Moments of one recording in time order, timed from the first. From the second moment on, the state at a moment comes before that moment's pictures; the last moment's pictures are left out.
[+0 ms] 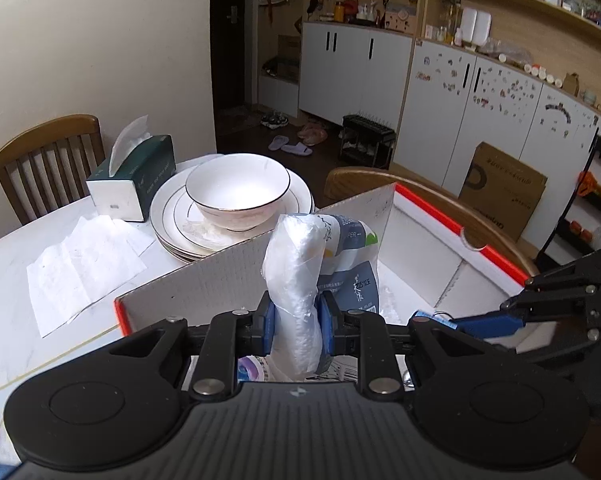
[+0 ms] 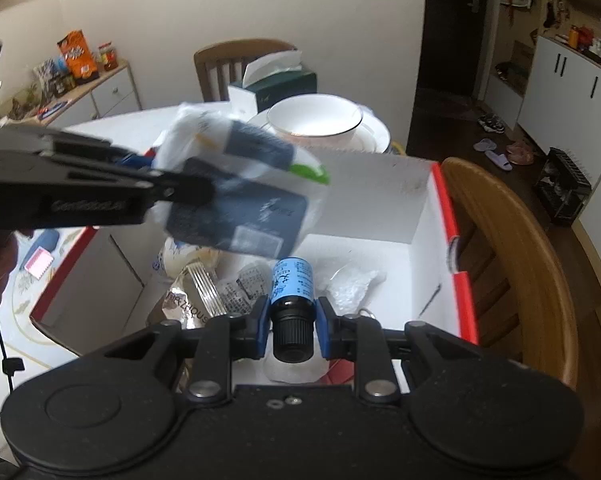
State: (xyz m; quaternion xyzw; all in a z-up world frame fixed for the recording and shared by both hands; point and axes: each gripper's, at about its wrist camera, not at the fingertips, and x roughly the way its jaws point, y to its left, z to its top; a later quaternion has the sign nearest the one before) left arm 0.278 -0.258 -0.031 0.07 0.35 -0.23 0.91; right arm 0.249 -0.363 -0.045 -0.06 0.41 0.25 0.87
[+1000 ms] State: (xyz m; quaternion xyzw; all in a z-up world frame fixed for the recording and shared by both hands) left arm 0.305 -0.276 -0.071 0.13 0.43 -0.23 0.87; right arm 0.267 -0.324 -0.088 -0.12 0.47 0.28 0.83
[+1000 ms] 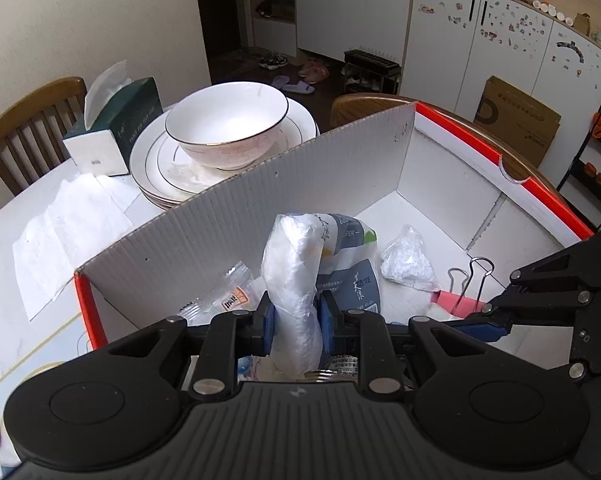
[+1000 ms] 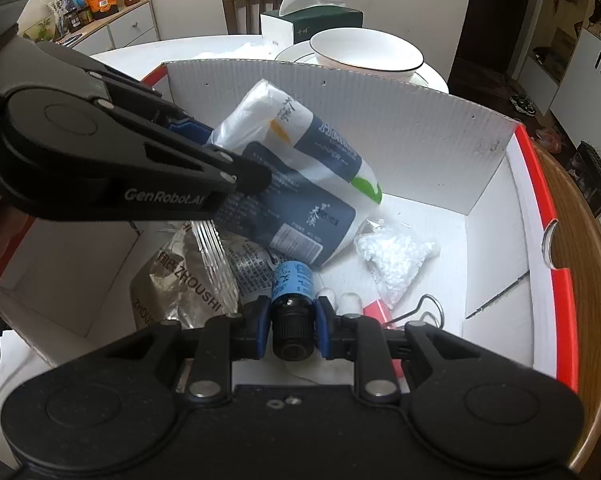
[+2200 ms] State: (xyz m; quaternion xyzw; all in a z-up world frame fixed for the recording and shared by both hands) left arm 0.260 -0.251 -0.043 0.08 0.42 -0.22 0.88; right arm 0.244 -0.369 -0.048 -0.07 0.41 0.30 0.86
